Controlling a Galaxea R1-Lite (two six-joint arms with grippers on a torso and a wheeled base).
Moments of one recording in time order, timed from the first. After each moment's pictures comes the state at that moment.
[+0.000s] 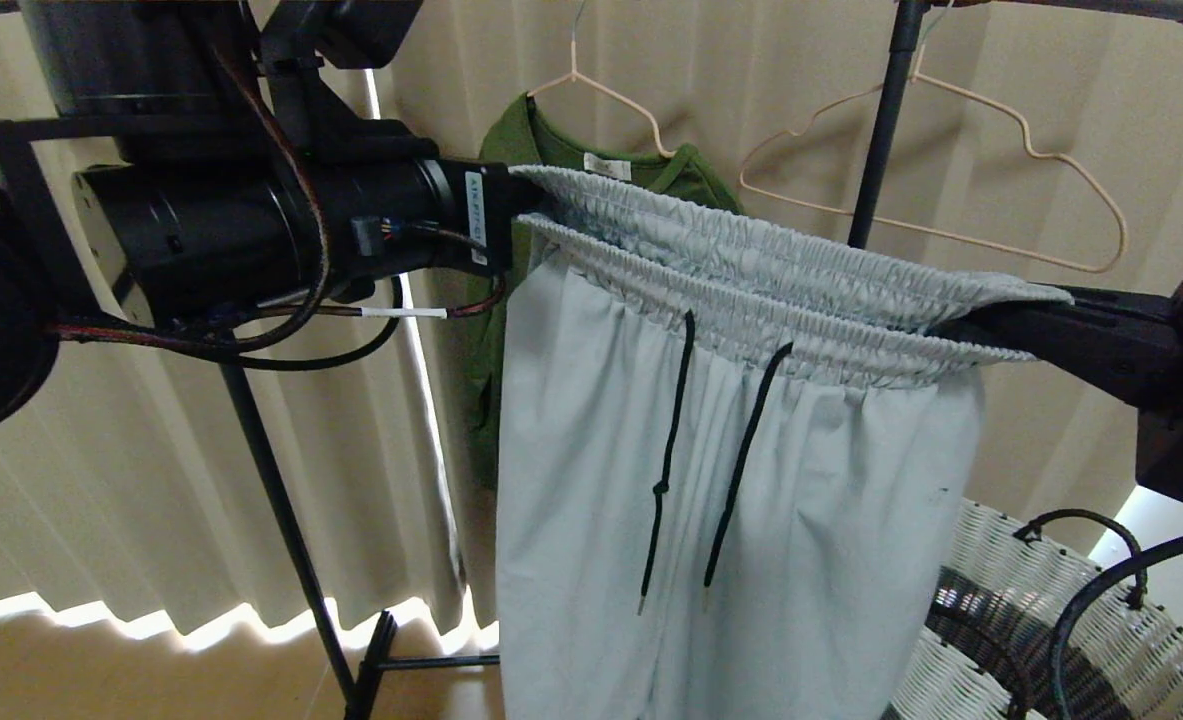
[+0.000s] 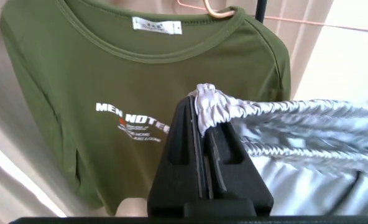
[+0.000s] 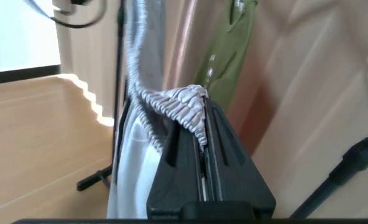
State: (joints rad) left arm -0.59 1.62 -1.33 -0.25 -0.02 0.03; right arm 0.43 1.18 -0.74 -0.47 0.40 -0.08
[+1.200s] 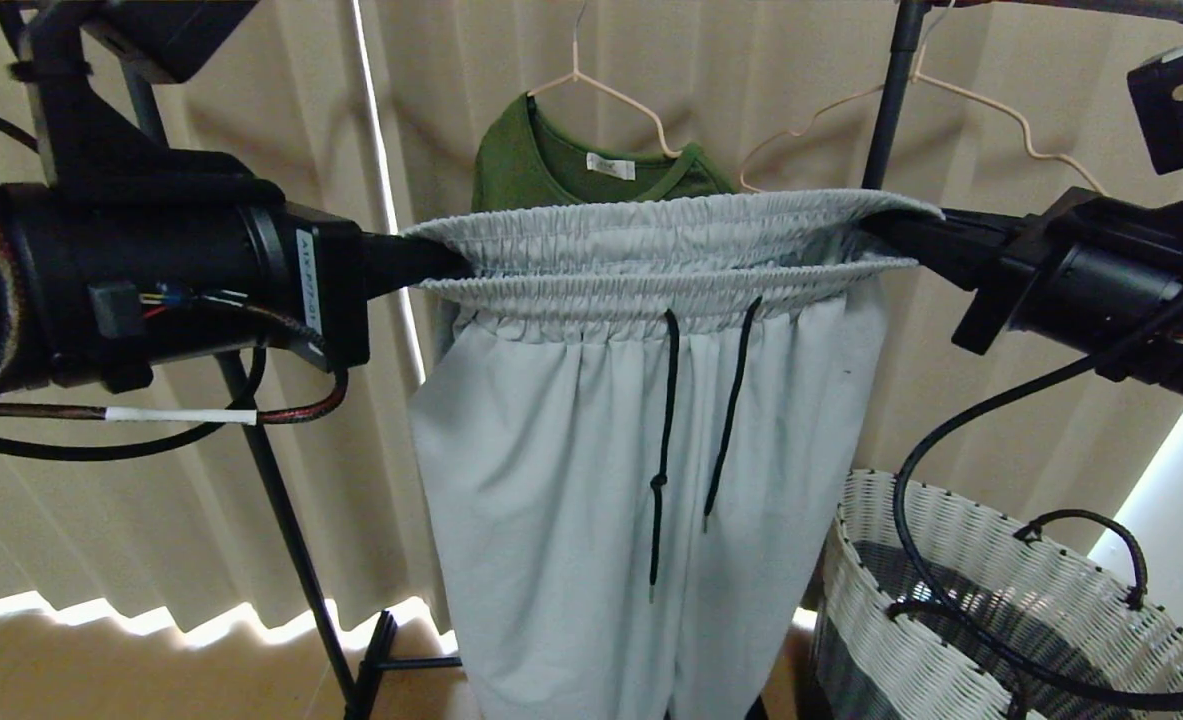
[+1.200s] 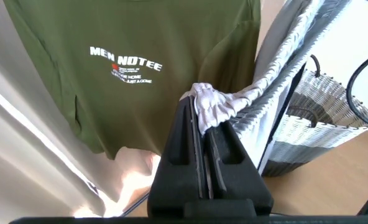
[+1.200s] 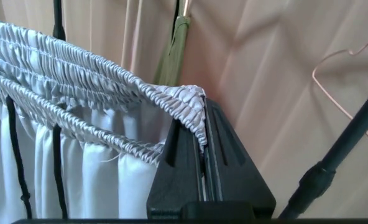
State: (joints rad) left arm -0.62 1.38 -1.20 0.01 -0.02 0.05; right arm 0.37 1.44 -0.88 -0.66 0.28 -0.08
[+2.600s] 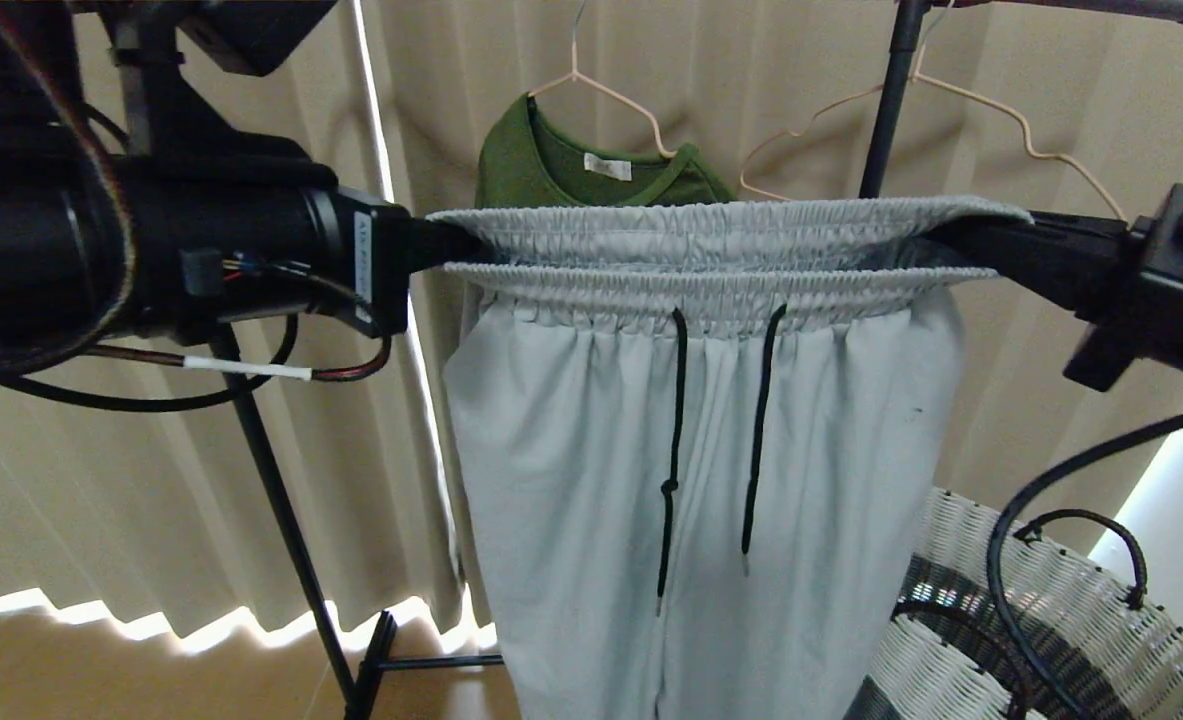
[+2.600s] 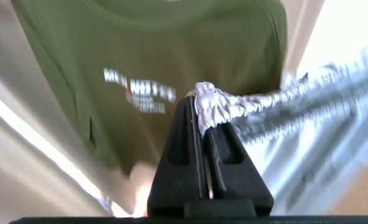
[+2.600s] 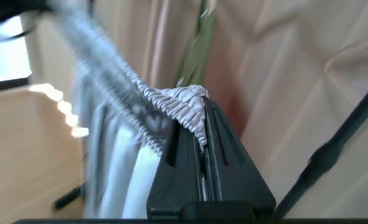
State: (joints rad) left arm -0.58 1.44 -1.28 0.05 -0.06 0.11; right arm 0.41 1.30 -0.86 -0.52 0.28 -0.08
